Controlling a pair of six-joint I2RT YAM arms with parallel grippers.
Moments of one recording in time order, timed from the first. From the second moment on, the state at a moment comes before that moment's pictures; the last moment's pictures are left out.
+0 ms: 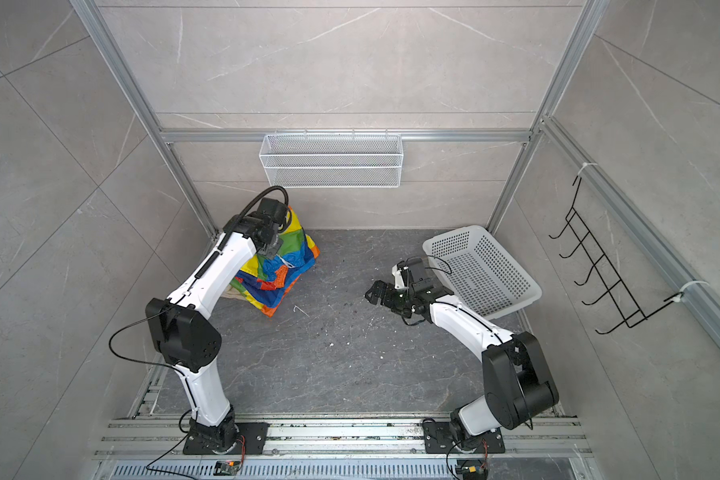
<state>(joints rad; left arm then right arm) -0.33 1.88 1.93 -1.06 -0.59 0.24 0.39 1.50 0.99 -0.33 -0.37 0.66</state>
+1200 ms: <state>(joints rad) 0.29 2.19 2.00 -0.86 0.17 -0.03 0.44 1.69 1.13 -0.36 -0.40 0.64</state>
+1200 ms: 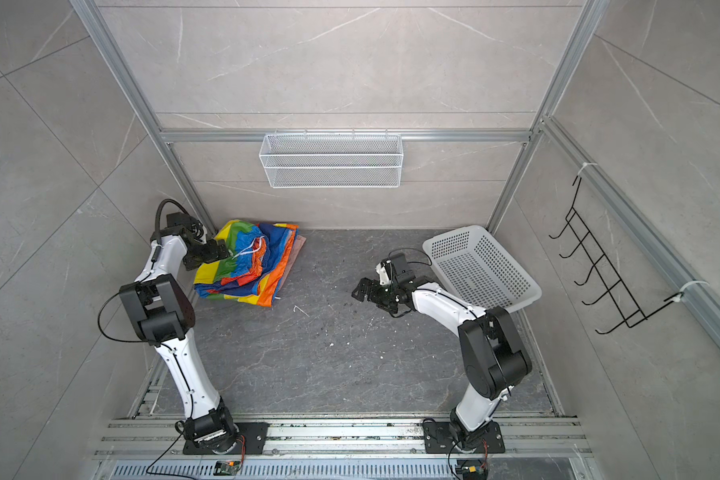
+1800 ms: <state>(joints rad) 0.08 1.29 0.97 -0.12 -0.04 -0.13 0.27 1.23 0.86 -0.34 0.39 0.46</state>
